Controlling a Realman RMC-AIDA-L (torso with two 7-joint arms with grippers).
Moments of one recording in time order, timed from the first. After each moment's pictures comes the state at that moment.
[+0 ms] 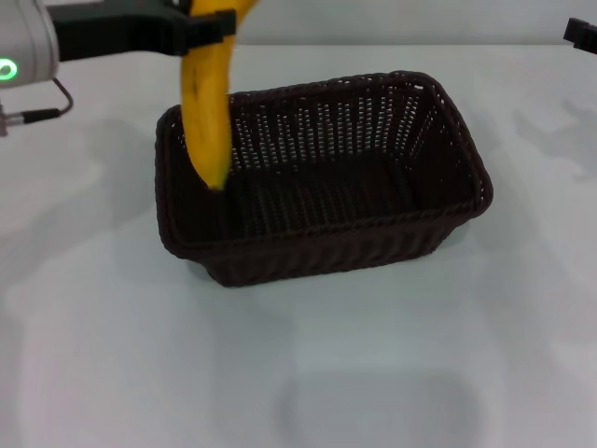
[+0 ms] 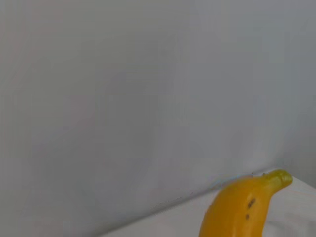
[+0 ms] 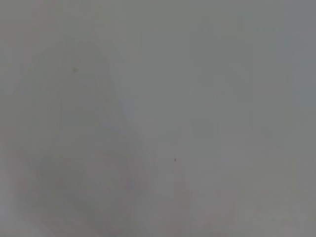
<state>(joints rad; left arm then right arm) -0.43 -2.08 1.16 1.39 -1.17 -1.14 0.86 0.21 2.00 -1.25 -1.32 -1.75 -0.72 2.19</state>
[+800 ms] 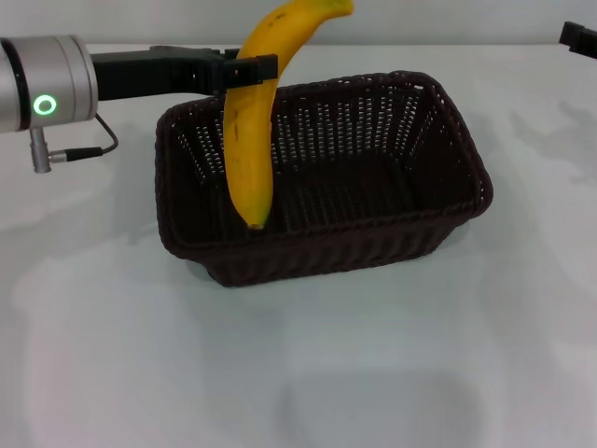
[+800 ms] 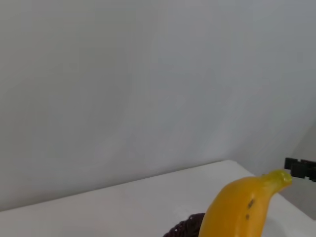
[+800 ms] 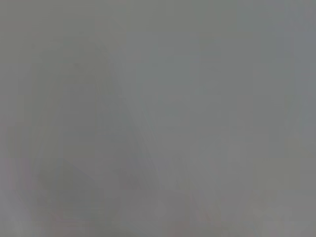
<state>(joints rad) -0.47 -2.07 1.15 1.18 -1.29 -1.19 0.91 0.21 2.00 -1.26 -1.32 -1.73 -0.72 2.18</state>
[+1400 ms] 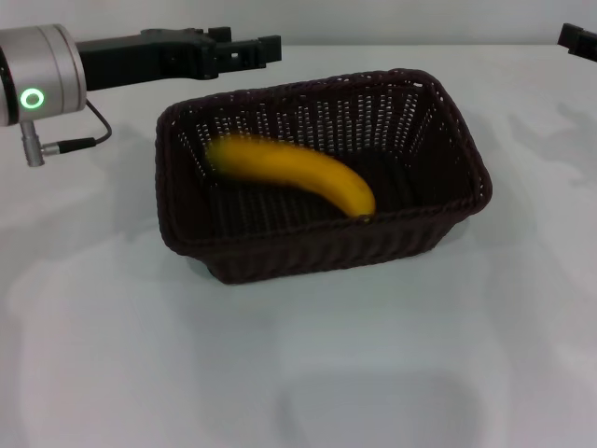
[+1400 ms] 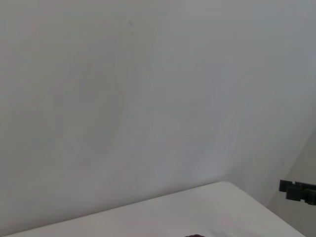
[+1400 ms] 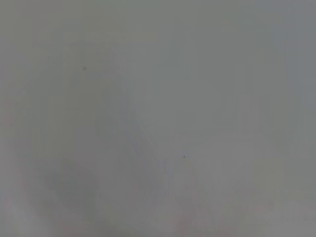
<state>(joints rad) -0.46 -2.08 1.14 1.19 -1.35 -1.18 0.96 0.20 2.00 -1.26 -1.31 -1.70 -0.73 2.15</state>
